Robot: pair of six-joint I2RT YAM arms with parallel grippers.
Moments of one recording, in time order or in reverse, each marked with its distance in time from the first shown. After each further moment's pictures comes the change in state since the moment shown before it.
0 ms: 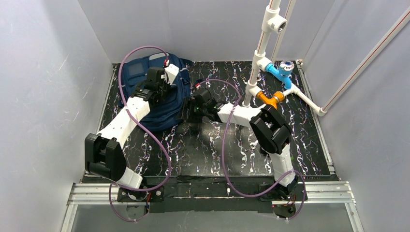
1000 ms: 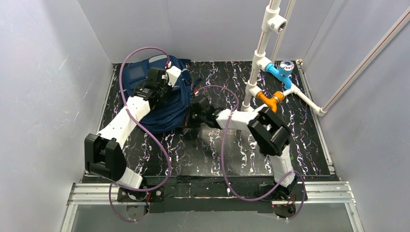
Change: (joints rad) left arm -0.002 0.007 0.013 -0.068 0.082 -0.022; right arm 0.062 0.019 -0.112 0.137 0.033 0.073
